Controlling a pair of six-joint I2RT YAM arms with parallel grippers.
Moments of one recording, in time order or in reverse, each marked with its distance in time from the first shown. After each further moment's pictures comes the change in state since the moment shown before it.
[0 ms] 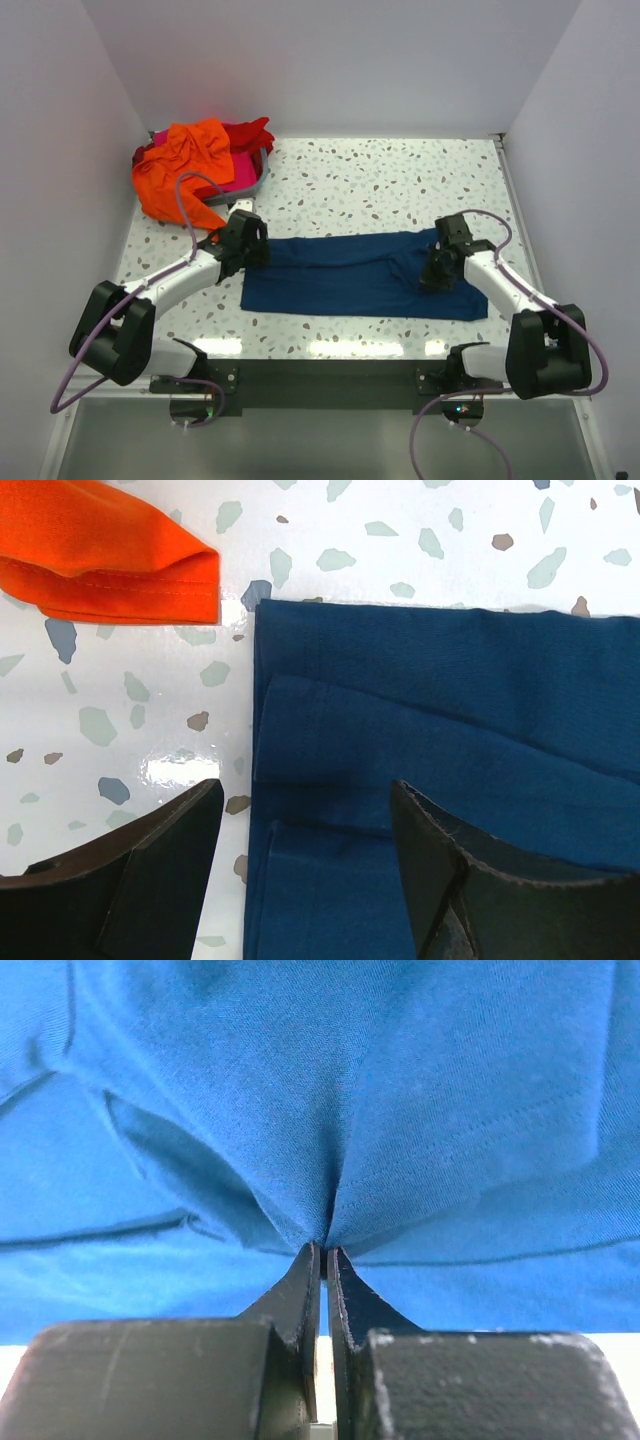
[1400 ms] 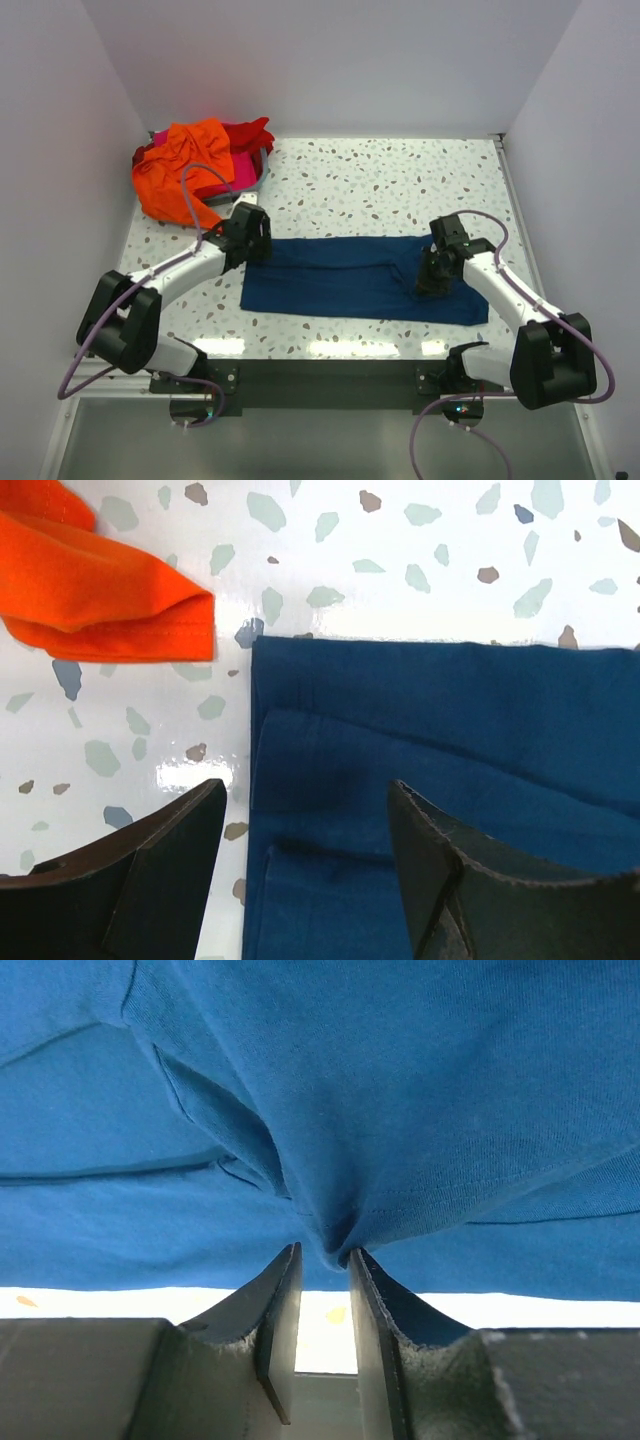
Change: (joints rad) left arm 0.000 0.043 0.060 -0.013 -0.006 0.029; right arm 0.059 -0.060 0.035 -0.132 -0.030 0.005
